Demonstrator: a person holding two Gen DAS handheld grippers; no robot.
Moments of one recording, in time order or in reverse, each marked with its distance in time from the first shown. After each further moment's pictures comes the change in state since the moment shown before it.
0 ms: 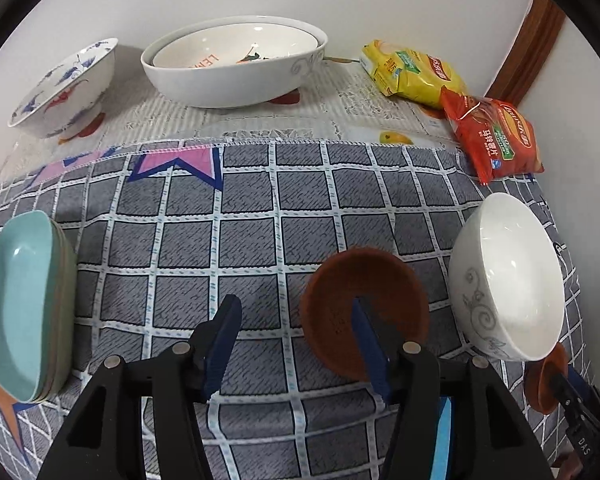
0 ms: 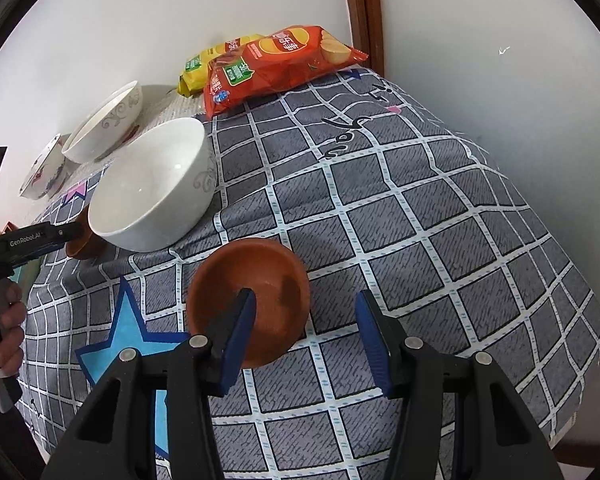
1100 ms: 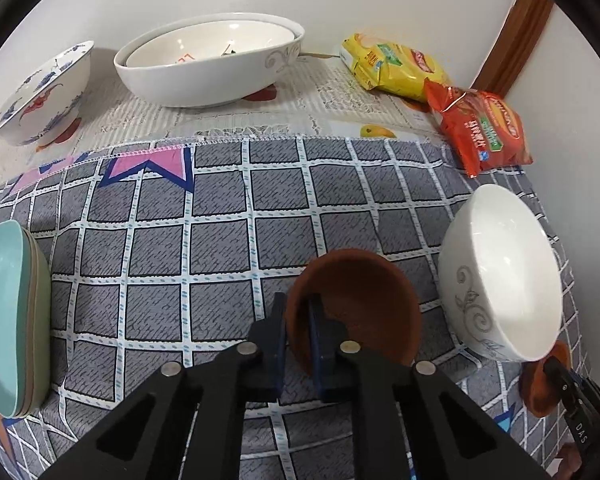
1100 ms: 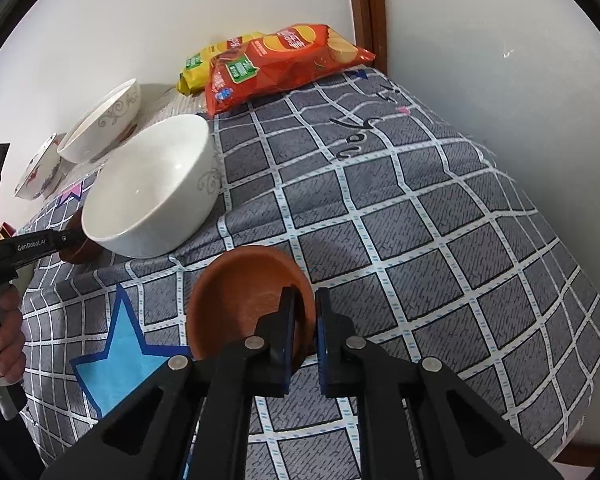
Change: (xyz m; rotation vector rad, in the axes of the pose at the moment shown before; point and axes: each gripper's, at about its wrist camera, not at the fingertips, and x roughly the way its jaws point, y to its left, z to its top) left arm 0.009 -0.006 0.002 0.038 -0.004 -0.058; right arm 0.009 0.010 0.003 -0.012 -0.020 -0.016
